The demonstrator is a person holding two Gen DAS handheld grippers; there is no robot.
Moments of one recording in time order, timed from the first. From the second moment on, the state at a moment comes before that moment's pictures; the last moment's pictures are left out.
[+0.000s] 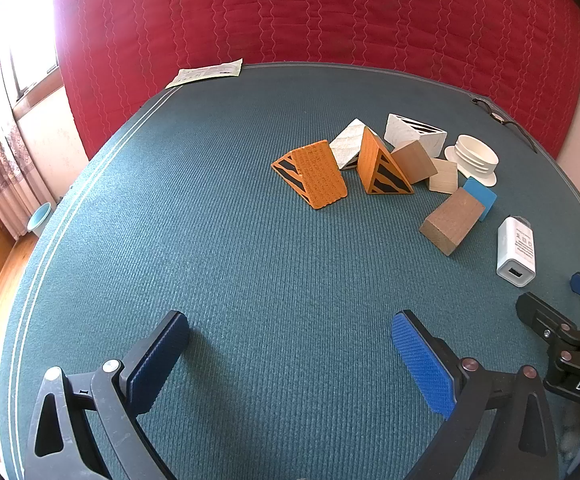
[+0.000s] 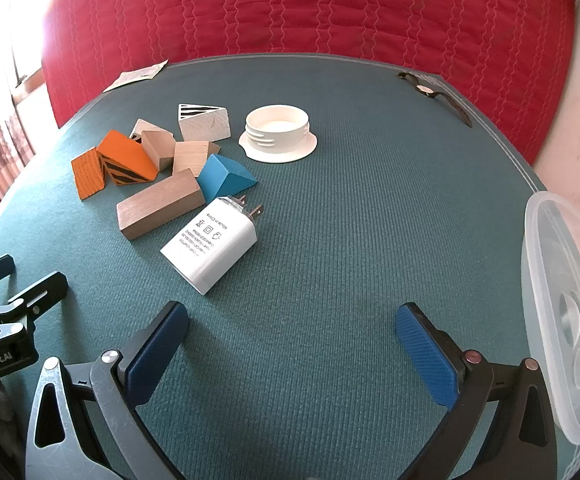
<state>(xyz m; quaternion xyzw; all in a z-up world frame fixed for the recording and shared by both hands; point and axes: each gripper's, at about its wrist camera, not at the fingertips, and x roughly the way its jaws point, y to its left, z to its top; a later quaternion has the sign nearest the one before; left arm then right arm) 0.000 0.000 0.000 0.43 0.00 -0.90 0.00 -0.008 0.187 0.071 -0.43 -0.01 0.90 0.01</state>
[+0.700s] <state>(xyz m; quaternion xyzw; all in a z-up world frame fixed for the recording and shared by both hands) 0.000 0.001 -0.001 0.43 0.00 -0.90 0.01 -0.005 0.182 0.069 -0.43 -0.04 0.90 -0.06</state>
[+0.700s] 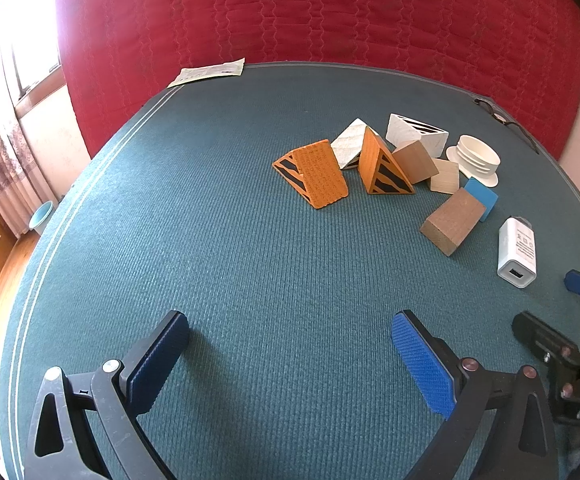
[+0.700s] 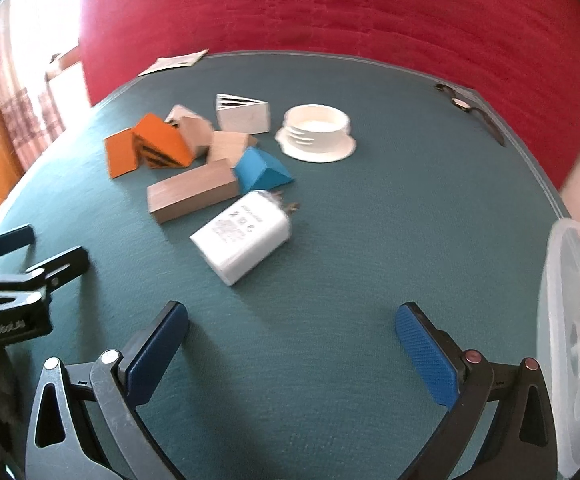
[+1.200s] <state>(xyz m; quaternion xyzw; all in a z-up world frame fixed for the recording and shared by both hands) 0.000 0.001 -0.001 0.43 0.00 -0.90 0.01 -0.024 0.188 0.074 -0.43 -0.04 0.90 -0.12</state>
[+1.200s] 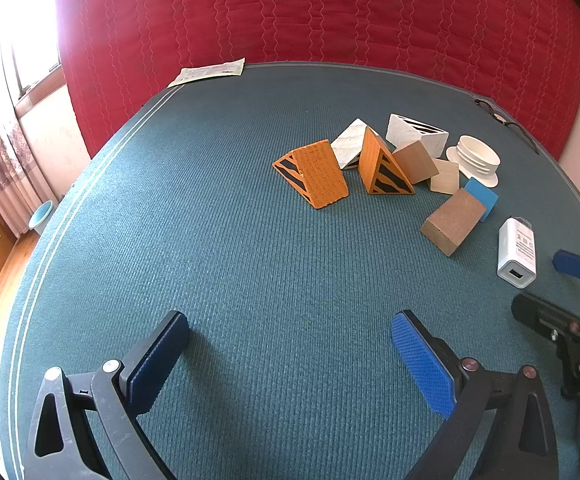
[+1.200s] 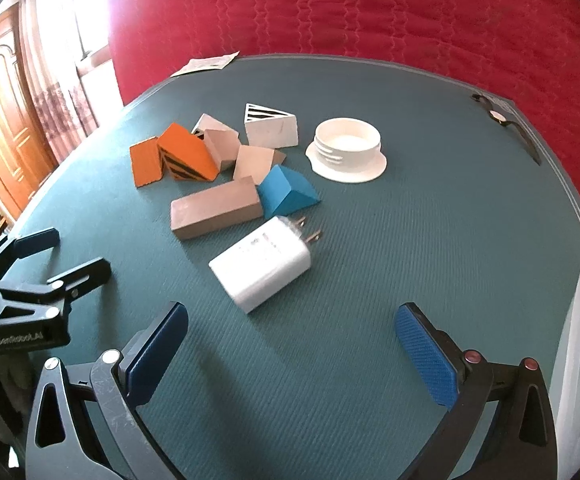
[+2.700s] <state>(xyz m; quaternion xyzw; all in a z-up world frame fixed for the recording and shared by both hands) -0.023 -0.001 0.005 0.44 0.01 -0.90 0.02 -0.012 0.196 0.078 -0.40 -0.06 0.91 -0.13</state>
